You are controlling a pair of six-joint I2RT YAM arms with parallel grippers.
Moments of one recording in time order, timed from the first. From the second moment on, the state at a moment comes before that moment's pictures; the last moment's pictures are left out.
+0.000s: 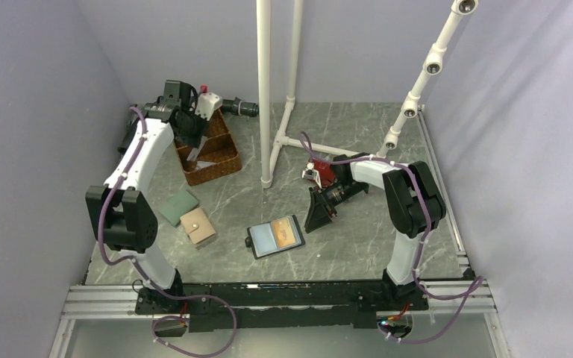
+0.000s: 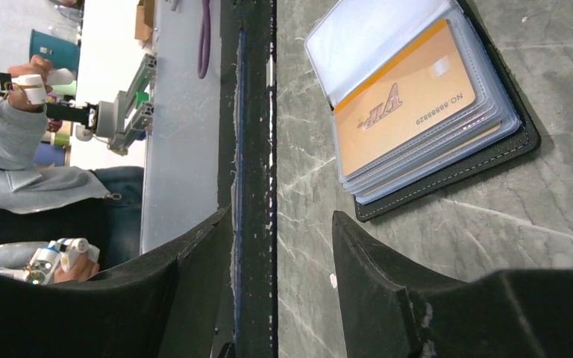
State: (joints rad) left arm -0.13 1.69 1.63 -0.88 0.10 0.38; right arm 0.36 1.88 1.10 -1.00 -1.25 -0.79
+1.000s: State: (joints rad) left arm -0.02 1.92 1.75 -0.75 0.12 0.17; right arm 0.36 1.86 1.09 -0.98 -1.22 -0.78
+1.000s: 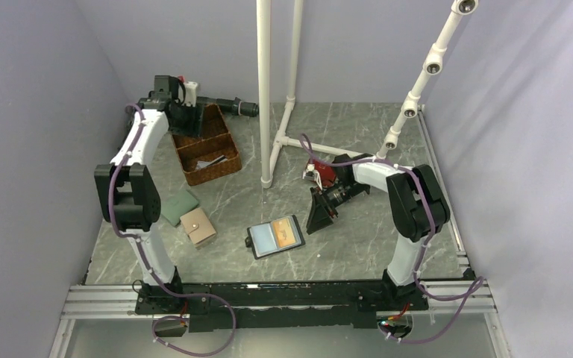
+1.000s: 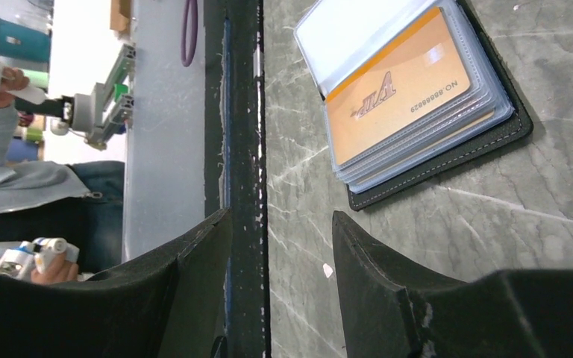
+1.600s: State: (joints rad) left arm 0.11 1.22 0.95 -0.49 0.66 -0.52; right arm 0.44 1.62 0.92 -0.59 -1.11 -0.39
